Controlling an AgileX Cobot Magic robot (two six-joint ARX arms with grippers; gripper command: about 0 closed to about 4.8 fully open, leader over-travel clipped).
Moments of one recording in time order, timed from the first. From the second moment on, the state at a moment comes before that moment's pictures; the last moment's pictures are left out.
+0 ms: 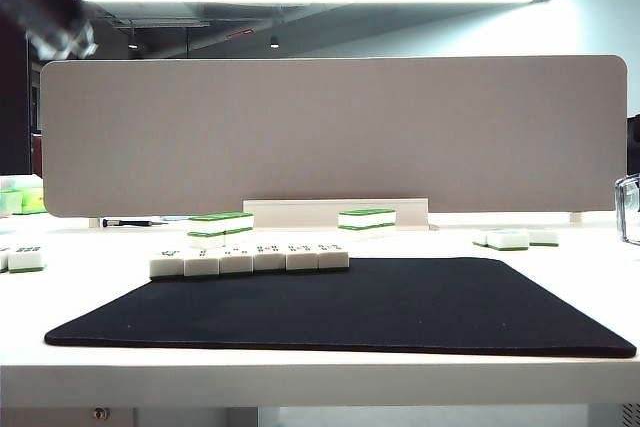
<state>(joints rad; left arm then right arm) -0.36 1.11 1.15 -0.84 0.02 0.14 0.04 0.01 0.73 -1.19 -0.47 0.16</state>
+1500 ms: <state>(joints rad) 0.01 0.00 0.00 -0.09 0.00 -0.10 0.04 0.01 0.73 -1.19 -0.47 0.16</state>
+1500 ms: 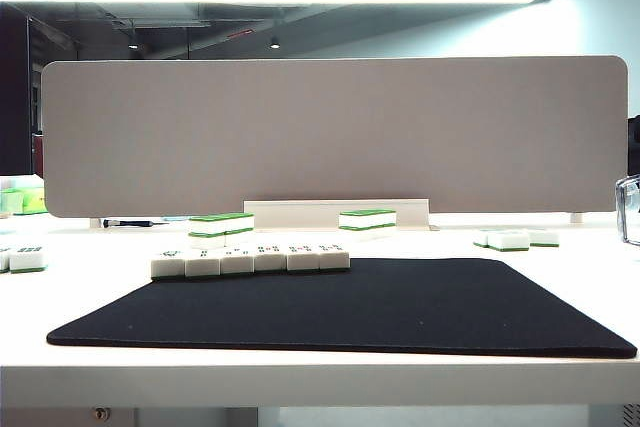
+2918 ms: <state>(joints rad) 0.01 0.00 0.01 -0.17 0.00 -0.06 0.04 0.01 0.73 -1.17 -0.47 0.14</state>
